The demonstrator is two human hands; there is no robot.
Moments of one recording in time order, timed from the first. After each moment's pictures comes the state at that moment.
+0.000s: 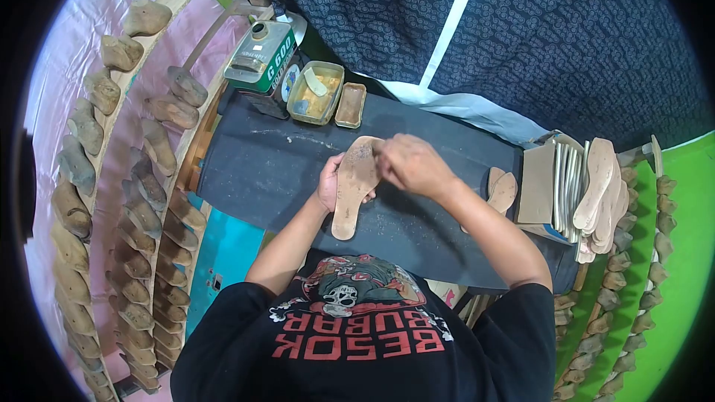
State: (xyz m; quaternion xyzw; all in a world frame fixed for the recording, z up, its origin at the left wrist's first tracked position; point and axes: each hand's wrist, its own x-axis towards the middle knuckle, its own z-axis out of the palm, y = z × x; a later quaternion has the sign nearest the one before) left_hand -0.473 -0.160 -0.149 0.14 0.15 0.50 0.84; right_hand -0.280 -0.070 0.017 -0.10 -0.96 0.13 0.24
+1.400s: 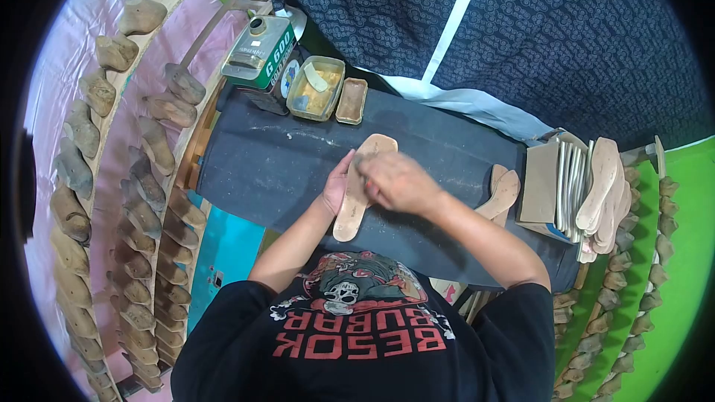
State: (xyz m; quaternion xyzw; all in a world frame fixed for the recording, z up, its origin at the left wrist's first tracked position) left_hand -0.454 -0.166 -0.130 -0.05 0.09 0.52 0.85; right_hand -0.289 -0.100 0.001 -0.07 -0.95 0.17 0.25
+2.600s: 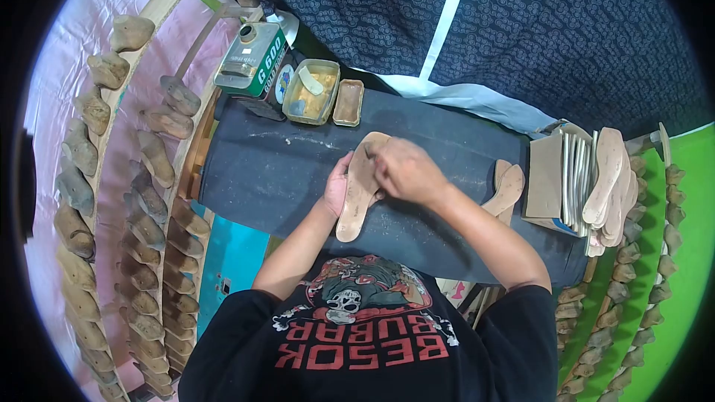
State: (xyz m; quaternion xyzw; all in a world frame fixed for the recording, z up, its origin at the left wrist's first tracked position) left_hand -0.454 -0.160 -0.143 0.02 0.03 0.51 0.86; right_hand -0.285 -0.082 -0.009 -0.18 -0.92 0.19 0.28
